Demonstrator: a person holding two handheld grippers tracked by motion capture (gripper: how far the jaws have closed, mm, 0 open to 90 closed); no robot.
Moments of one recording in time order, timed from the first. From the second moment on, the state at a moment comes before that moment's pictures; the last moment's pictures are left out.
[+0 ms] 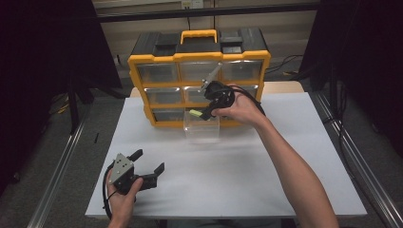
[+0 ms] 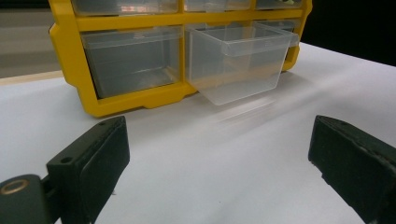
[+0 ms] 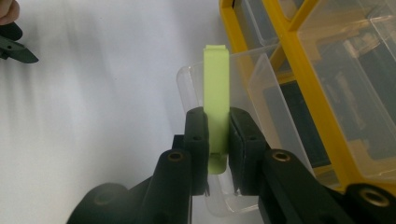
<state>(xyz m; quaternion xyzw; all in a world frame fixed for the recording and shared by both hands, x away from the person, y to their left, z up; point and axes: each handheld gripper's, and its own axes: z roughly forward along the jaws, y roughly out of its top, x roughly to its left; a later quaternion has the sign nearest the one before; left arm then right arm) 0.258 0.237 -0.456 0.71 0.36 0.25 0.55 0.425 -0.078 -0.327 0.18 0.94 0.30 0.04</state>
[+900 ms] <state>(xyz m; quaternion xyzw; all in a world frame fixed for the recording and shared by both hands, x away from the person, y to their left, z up) 0.258 0.237 -0.457 0.71 0.36 0.25 0.55 0.451 -0.067 -0.344 0.21 0.95 0.22 0.03</state>
